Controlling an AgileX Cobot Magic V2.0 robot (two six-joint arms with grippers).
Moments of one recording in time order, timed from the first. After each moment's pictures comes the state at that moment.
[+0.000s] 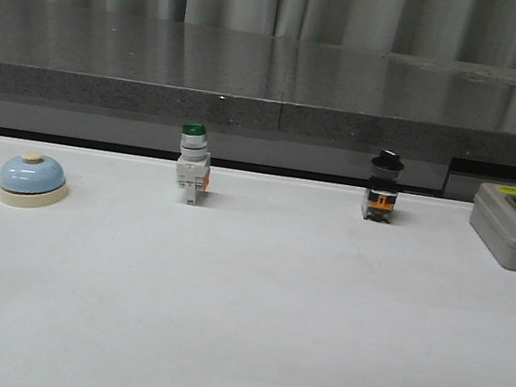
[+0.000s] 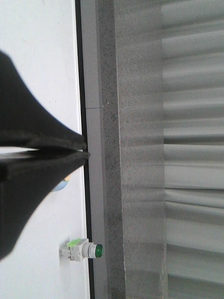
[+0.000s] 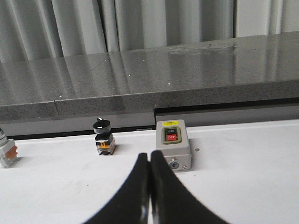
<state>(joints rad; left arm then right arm) -0.09 0.00 0.00 0.00 0.04 -0.04 0.06 -0.01 0.03 -0.03 0.02 0.16</state>
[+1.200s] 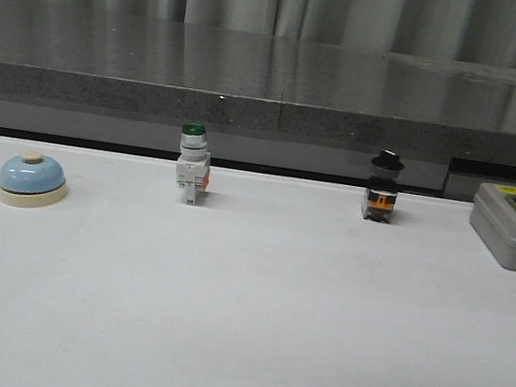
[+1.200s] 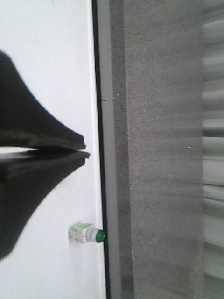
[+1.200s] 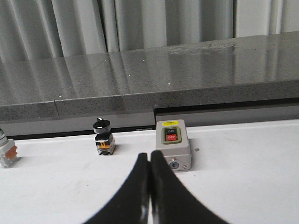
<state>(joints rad) -0.09 0.46 -0.59 -0.03 0.46 -0.04 0.06 -0.01 0.03 -0.03 0.02 0.16</state>
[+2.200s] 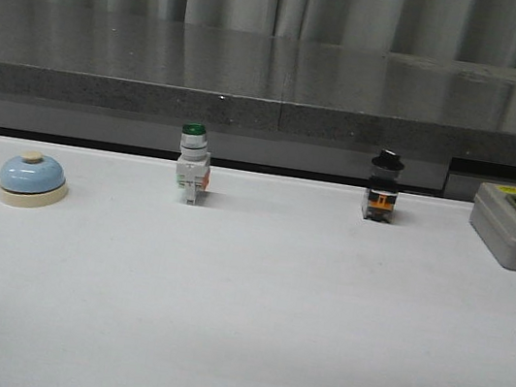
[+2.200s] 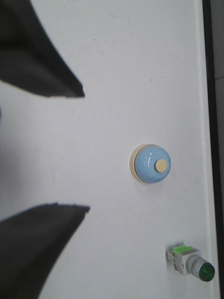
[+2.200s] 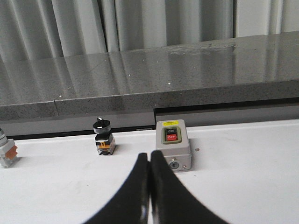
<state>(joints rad) -0.09 0.97 -0.79 -0.04 0.67 -0.02 0.06 -0.01 0.03 -0.03 0.02 0.16</state>
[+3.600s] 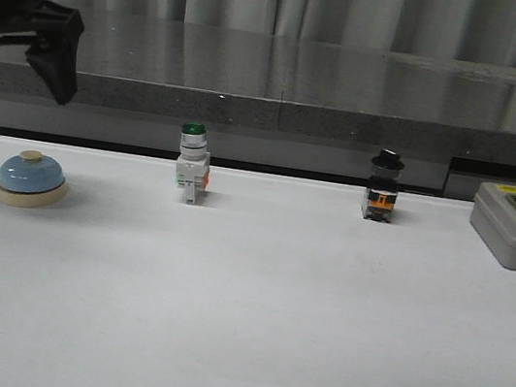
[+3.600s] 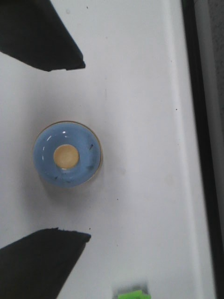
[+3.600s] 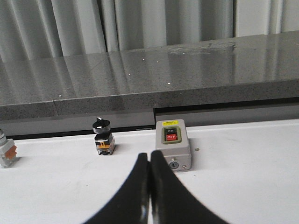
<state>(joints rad) -0.14 1.82 -1.34 -0.05 0.62 -0.01 0.06 -0.01 0.03 -0.03 0.02 0.16</state>
